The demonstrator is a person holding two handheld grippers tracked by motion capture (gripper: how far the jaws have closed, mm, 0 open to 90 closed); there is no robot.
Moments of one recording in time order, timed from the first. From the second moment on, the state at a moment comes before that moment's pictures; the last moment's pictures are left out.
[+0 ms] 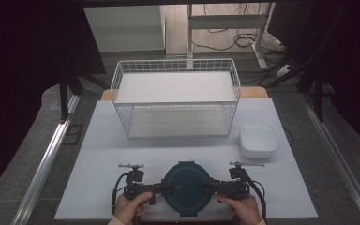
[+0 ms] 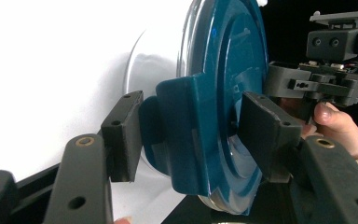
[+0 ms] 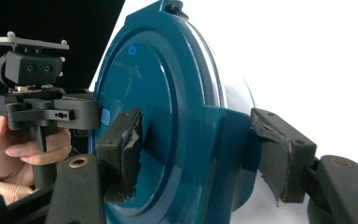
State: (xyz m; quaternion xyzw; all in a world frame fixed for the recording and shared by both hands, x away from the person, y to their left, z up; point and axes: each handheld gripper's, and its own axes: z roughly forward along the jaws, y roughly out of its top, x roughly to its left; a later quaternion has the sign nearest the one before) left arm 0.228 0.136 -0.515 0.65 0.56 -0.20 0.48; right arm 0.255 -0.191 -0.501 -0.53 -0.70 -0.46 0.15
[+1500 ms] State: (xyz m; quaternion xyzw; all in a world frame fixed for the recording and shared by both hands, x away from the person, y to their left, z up) left arm 0.252 0.146 -0.475 0.66 0.53 -0.17 0.50; right arm 0.276 -0.182 -0.457 -0.49 -0.72 -0.48 0.10
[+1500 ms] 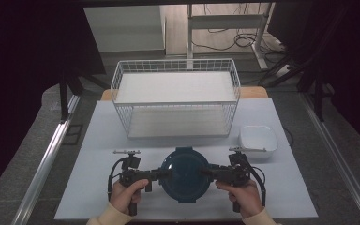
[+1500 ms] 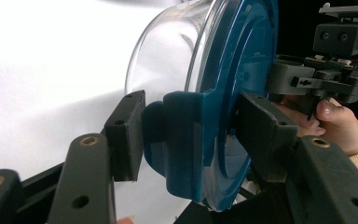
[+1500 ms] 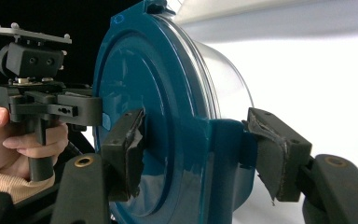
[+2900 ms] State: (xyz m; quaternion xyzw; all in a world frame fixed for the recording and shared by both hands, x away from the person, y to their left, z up) left arm 0.322 0.169 -0.372 0.67 0.51 -0.13 0.52; right arm 0.349 -0.159 -0.356 -0.46 -0.72 -0.50 0.08
